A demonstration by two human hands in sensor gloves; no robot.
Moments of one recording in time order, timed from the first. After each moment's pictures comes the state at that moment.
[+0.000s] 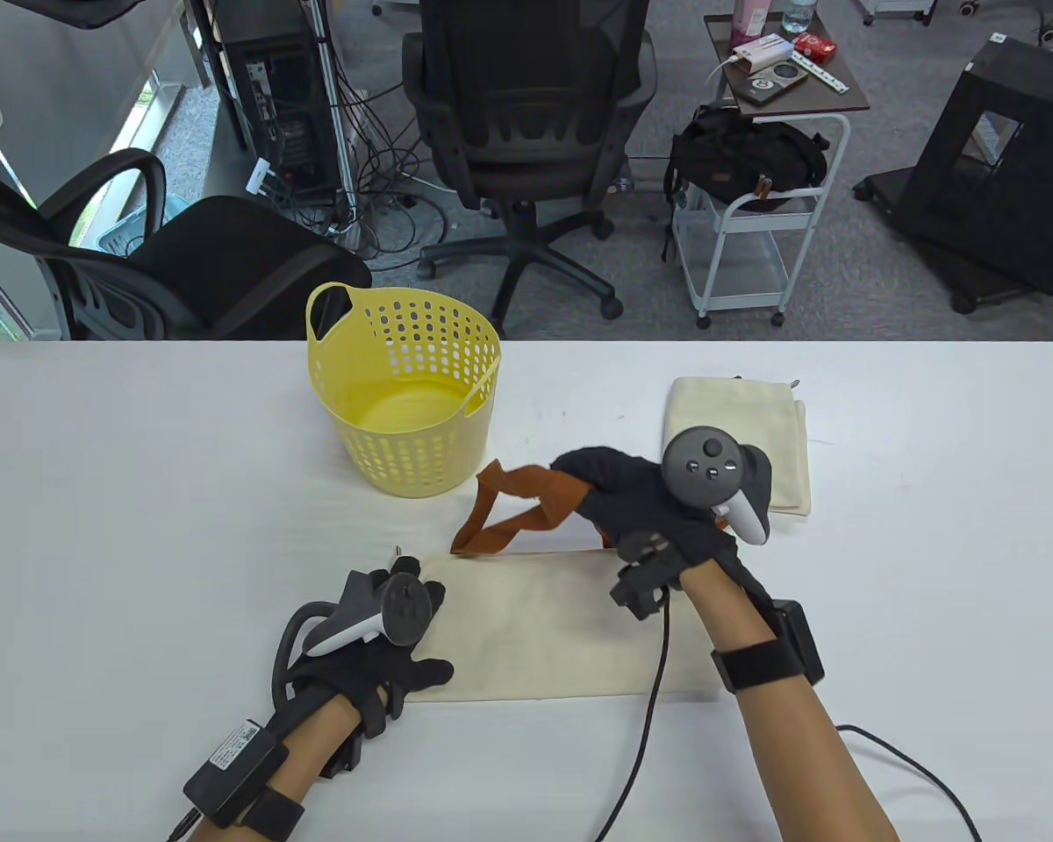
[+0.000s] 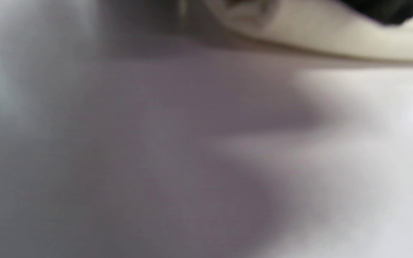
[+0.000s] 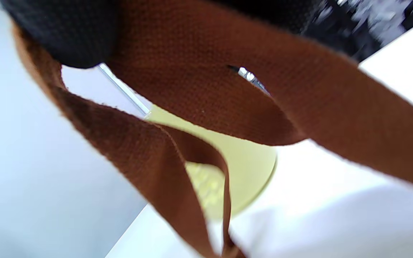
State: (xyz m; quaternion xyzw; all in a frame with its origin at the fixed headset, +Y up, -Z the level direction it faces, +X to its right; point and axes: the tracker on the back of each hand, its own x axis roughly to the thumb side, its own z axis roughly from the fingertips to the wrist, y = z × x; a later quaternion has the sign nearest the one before) left_hand -0.200 -0.790 -0.303 -0.30 -0.13 0.00 0.95; right_hand 0.124 -0.667 -0.364 0.23 0.02 0.87 0.43
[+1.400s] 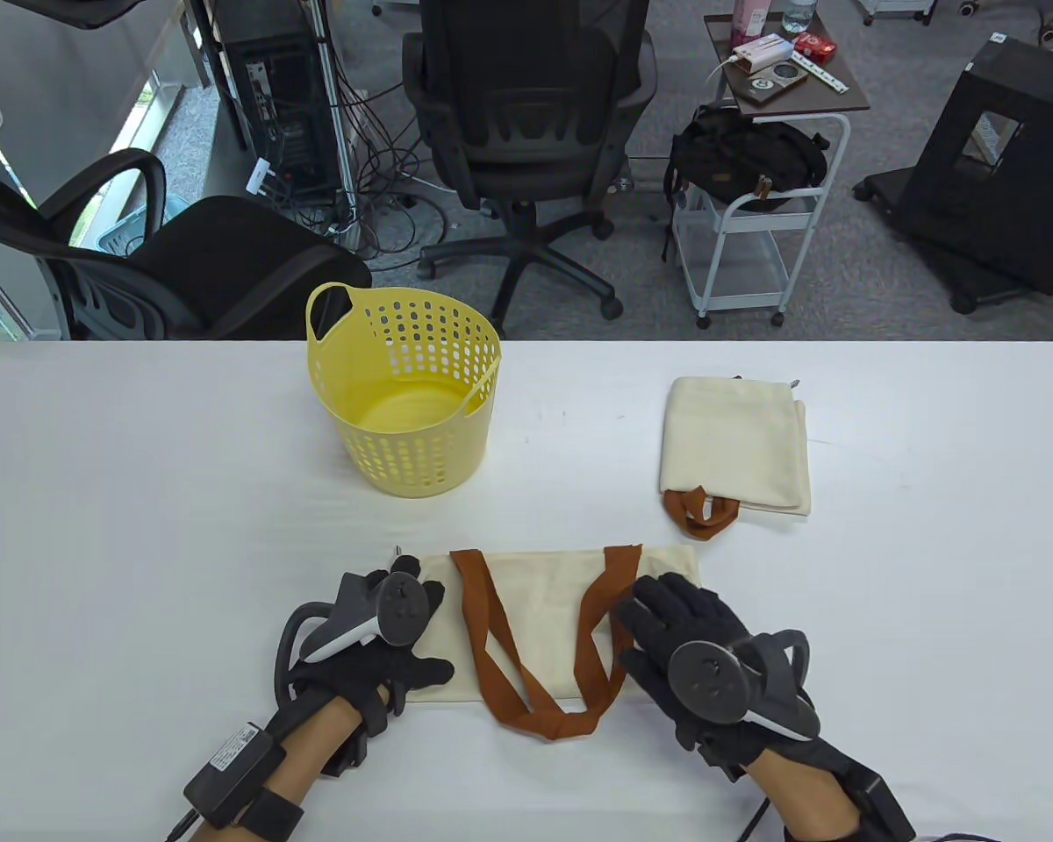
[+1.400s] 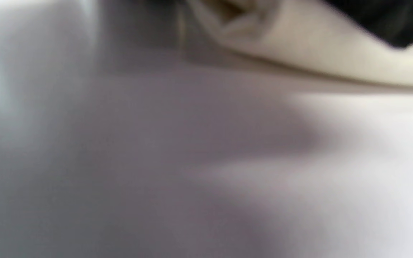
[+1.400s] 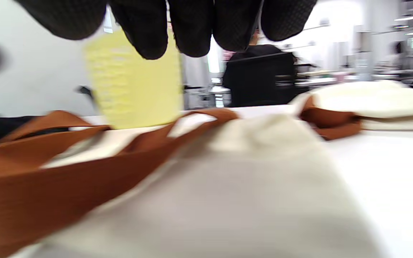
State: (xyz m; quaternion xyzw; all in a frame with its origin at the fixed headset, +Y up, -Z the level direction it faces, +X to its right) left_hand -0.201 -0.787 -0.303 -0.25 -0.12 0.02 0.96; right_hand 0.161 -0.718 -0.247 0.15 -0.05 0.98 0.10
